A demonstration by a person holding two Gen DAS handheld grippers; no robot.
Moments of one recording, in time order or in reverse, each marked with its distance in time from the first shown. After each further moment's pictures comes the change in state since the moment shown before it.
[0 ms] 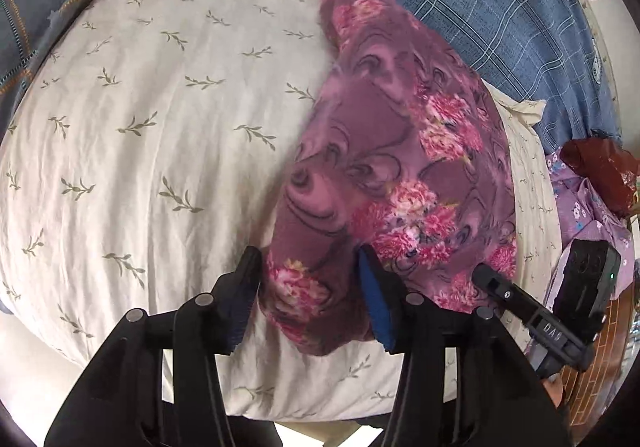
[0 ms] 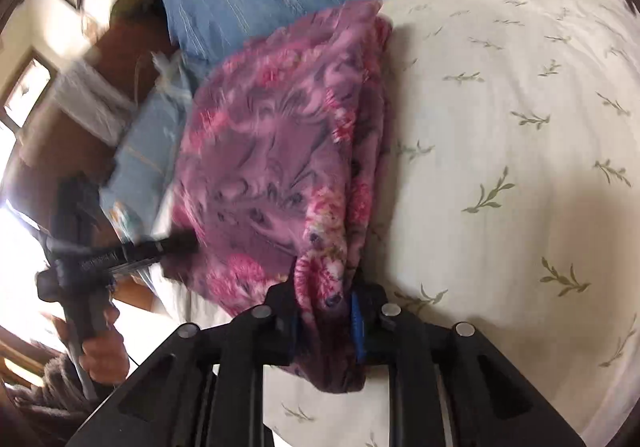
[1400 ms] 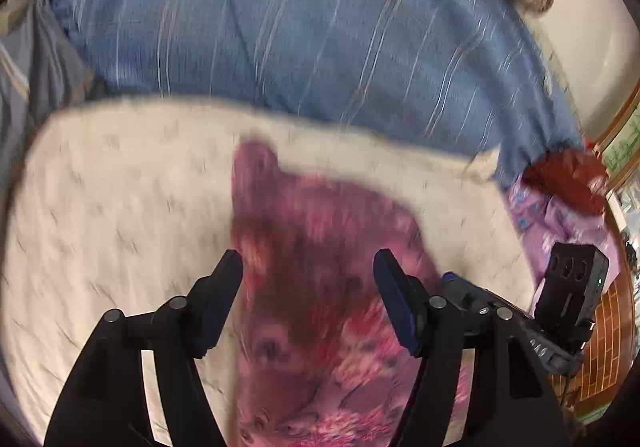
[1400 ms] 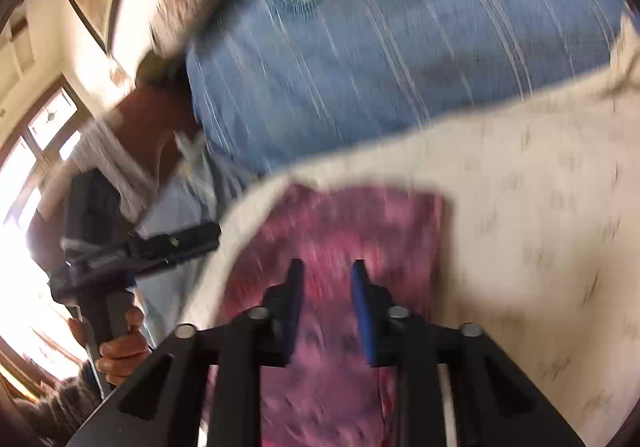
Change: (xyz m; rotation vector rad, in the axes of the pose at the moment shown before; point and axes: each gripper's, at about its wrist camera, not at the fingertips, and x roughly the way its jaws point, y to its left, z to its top) left arm 0.007 -0.058 0.124 0.196 -0.134 -0.091; right arm 0.012 0.021 0.096 -0.073 -0.198 0.016
